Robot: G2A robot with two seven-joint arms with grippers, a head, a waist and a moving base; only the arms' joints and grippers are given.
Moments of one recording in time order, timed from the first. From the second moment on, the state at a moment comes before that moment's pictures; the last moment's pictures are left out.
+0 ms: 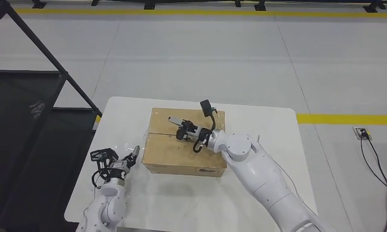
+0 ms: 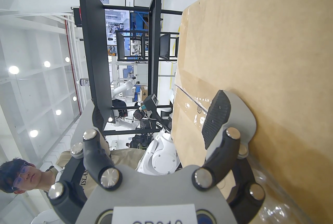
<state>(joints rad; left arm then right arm) 1.22 -1.28 -1.47 -1.28 1.04 -0.03 0.11 -0.48 -1.55 0.90 -0.78 0.24 -0.22 0.65</state>
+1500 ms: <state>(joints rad) 0.94 -1.35 -1.45 -1.02 0.81 0.21 0.15 -0.48 -1.57 0.94 -0.75 0.21 -0.23 0.68</state>
